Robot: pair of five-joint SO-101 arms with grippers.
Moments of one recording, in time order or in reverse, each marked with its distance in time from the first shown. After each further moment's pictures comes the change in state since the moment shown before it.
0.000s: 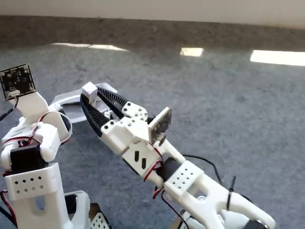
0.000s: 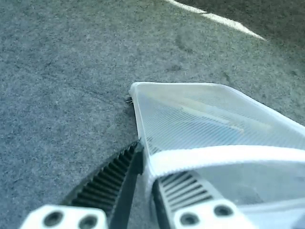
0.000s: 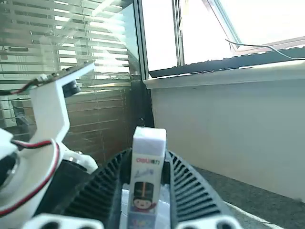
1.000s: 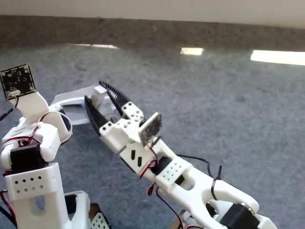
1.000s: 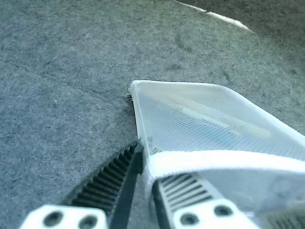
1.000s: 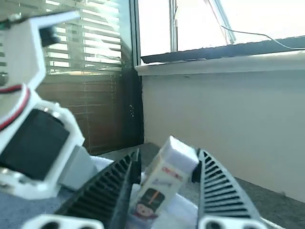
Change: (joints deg) left arm 0.0 0.0 0.0 -0.1 0.0; right arm -0.1 12.7 2.5 -13.5 6.2
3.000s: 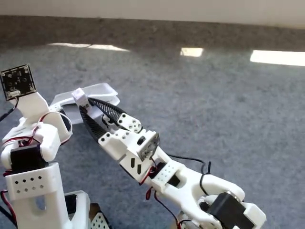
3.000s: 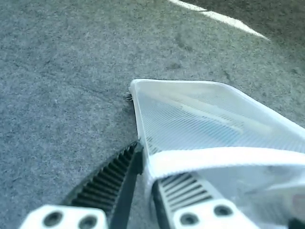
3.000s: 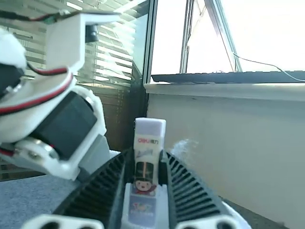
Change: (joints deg) left arm 0.0 0.0 0.4 0.0 0.0; right arm -1.7 8.6 3.3 -19.1 5.1
